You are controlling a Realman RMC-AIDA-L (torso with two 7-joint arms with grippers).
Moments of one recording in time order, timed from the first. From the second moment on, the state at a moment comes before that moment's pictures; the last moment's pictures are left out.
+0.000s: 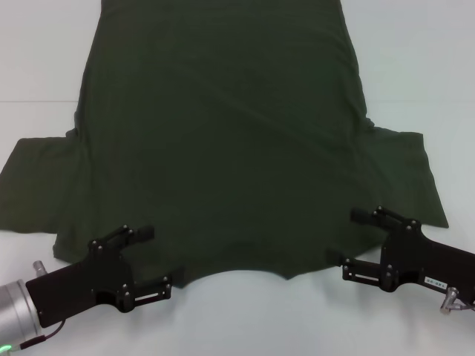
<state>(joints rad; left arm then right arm) -0.33 -2.16 0.58 0.54 1.91 1.50 -0.96 0.48 2.10 -0.31 -0.32 -2.13 -1.47 0.82</state>
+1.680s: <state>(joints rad) -0.62 -1.91 0.49 0.75 2.56 1.23 -2.50 0.52 2.10 -0.37 -0.30 -2.13 -1.48 0.83</state>
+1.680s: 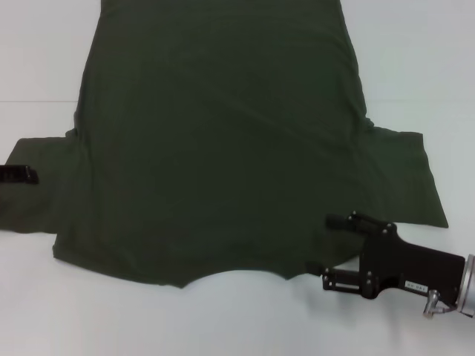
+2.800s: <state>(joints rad) -0.62 -1.91 0.49 0.66 2.67 1.06 -2.58 0.53 2.10 -0.48 -0.30 -2.13 -1.48 0.82</state>
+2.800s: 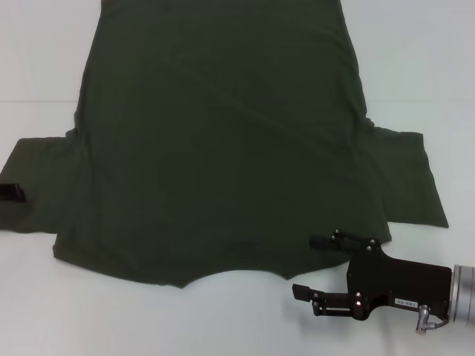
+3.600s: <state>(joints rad) -0.63 -1.93 0.50 0.64 2.67 1.04 -2.58 0.53 2.10 -0.48 -0.30 -2.13 -1.48 0.83</state>
